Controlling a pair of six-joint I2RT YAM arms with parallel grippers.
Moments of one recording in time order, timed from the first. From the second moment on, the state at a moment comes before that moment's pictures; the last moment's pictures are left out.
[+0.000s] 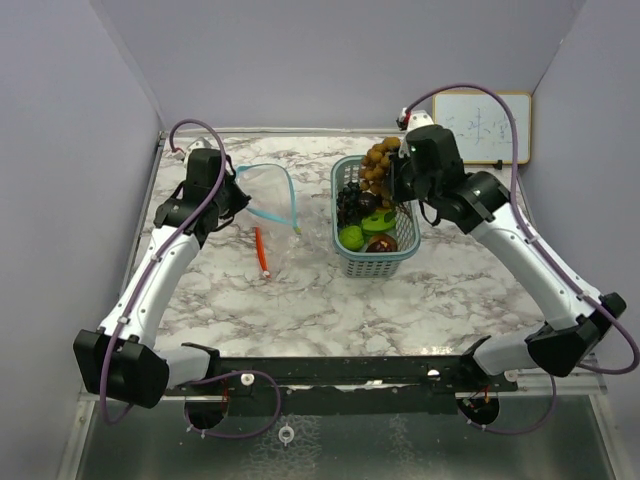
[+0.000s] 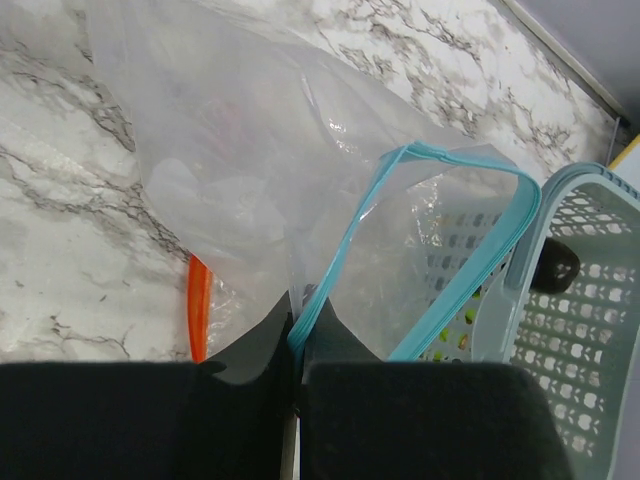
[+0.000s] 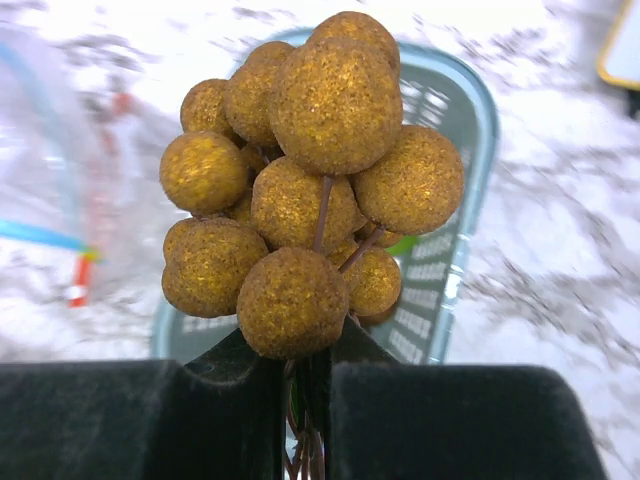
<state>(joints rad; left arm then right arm) -0.24 1.24 1.21 -0.64 -0.14 -0.76 0.64 1.42 1.58 -0.77 0.31 0.26</state>
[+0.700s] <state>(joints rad) -0.24 1.22 1.10 -0.45 0.15 -0.89 0.64 1.41 1.43 -0.14 -0.46 0.48</state>
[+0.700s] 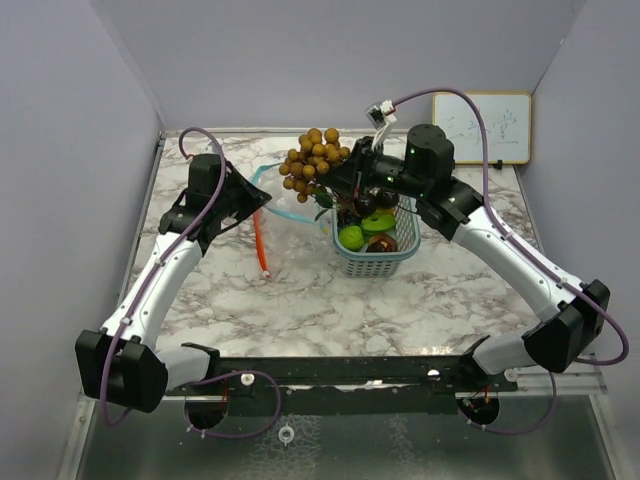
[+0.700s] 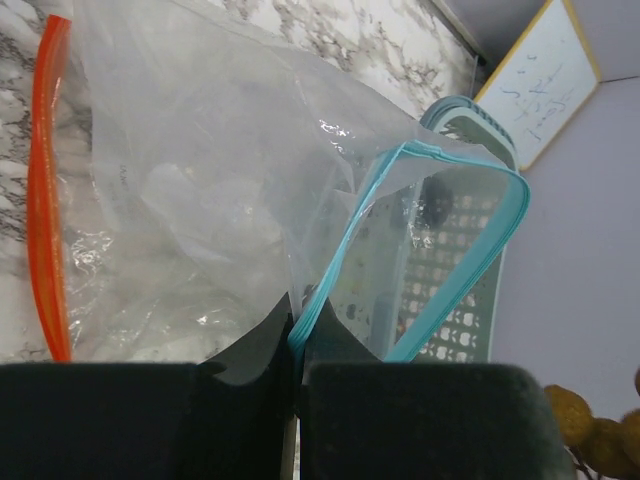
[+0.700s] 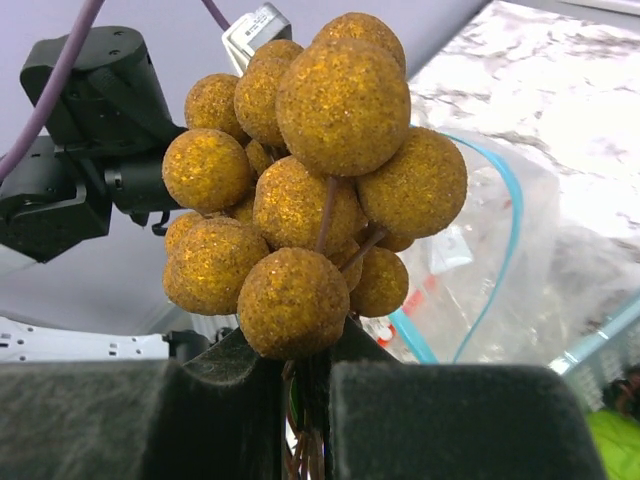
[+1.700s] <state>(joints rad) -0.24 1.25 1.16 -0.36 0.38 -1.03 0.71 1.57 1.32 -0.25 -0.17 0.14</state>
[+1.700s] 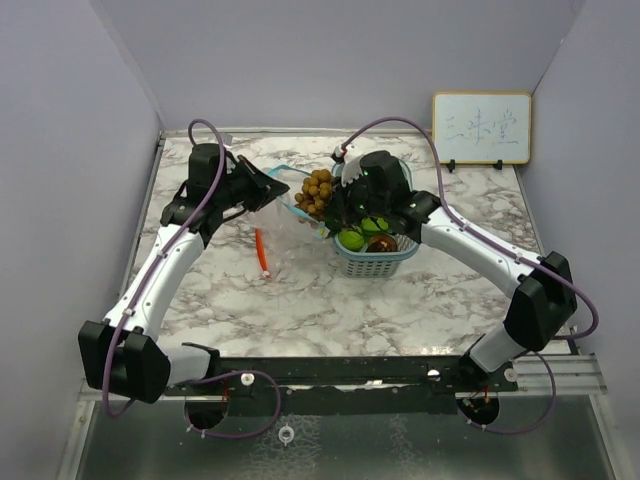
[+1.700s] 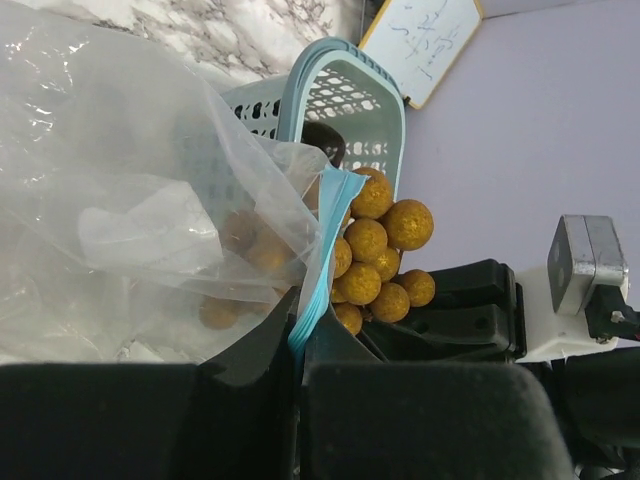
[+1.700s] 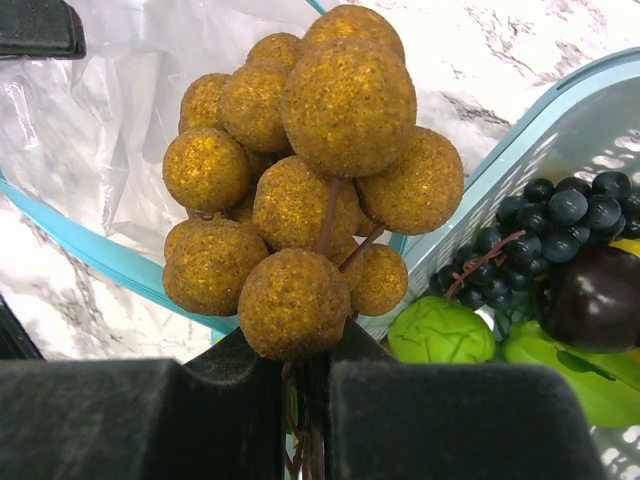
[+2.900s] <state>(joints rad) -0.25 1.35 1.25 -0.42 0.43 -0.94 0.80 1.92 1.84 -0.47 0.01 0.07</state>
